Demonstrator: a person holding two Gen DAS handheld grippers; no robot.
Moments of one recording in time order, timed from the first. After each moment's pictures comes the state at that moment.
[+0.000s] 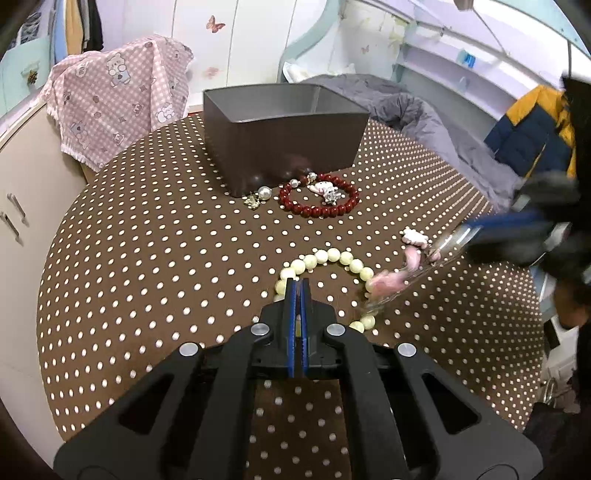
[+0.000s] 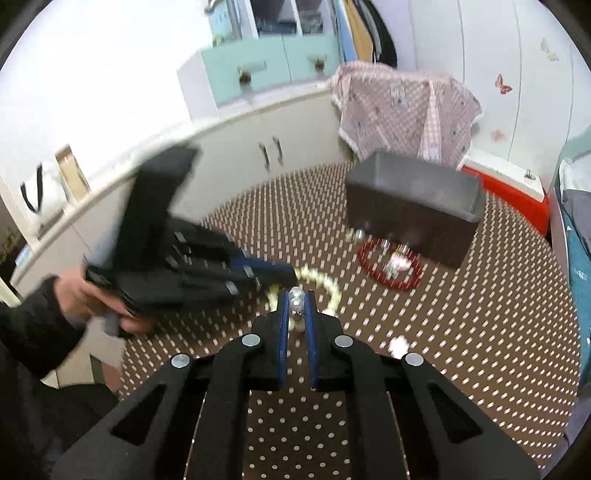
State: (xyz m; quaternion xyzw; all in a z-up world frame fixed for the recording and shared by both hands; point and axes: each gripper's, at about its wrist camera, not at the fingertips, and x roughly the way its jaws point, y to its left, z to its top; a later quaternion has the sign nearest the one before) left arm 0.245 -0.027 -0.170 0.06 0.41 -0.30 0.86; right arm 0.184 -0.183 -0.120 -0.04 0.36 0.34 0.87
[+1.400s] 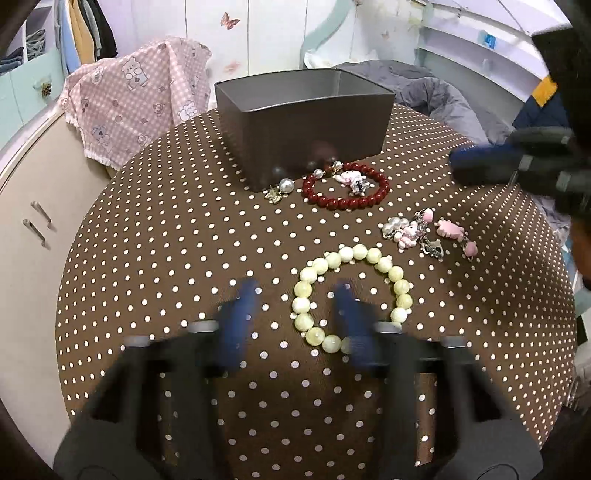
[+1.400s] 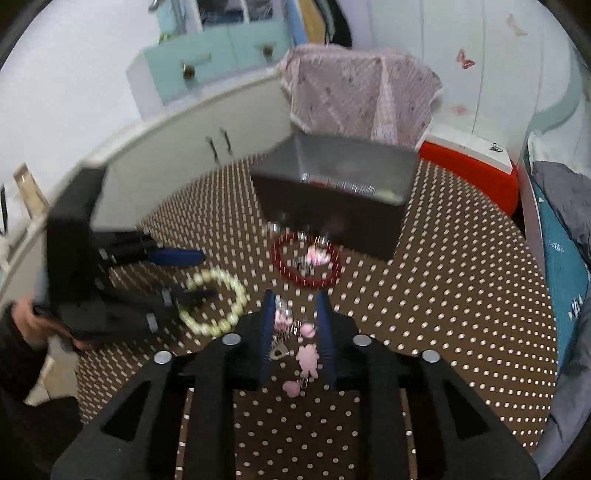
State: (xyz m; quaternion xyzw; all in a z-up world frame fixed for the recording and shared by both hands) left arm 0.257 -0.024 -0.181 0.10 0.42 -0.24 0.87; right arm 0.243 -0.202 -0.148 -0.05 0.41 0.27 0.87
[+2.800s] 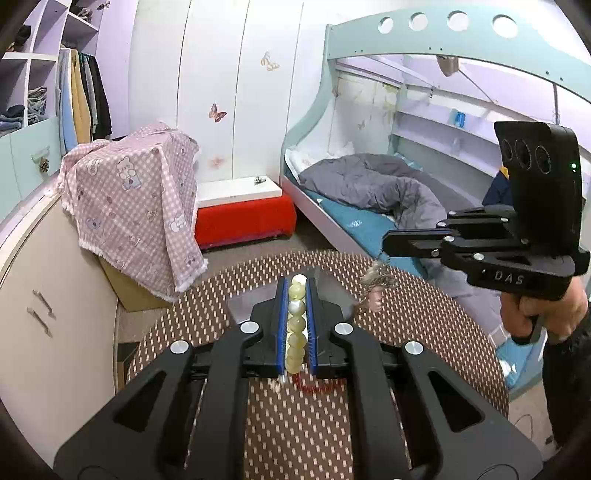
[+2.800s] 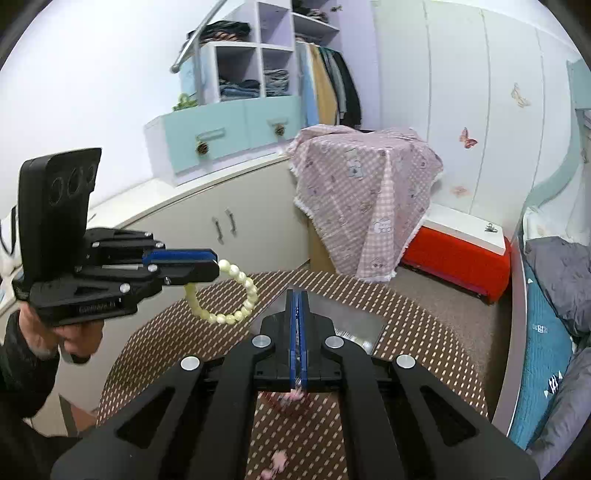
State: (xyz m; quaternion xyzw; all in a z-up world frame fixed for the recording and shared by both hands) left arm 0.295 -0.036 -0.029 0.04 0.27 -0.30 0.91; right arm 0.286 -0.219 -0.023 -0.04 0.28 0.29 0.91
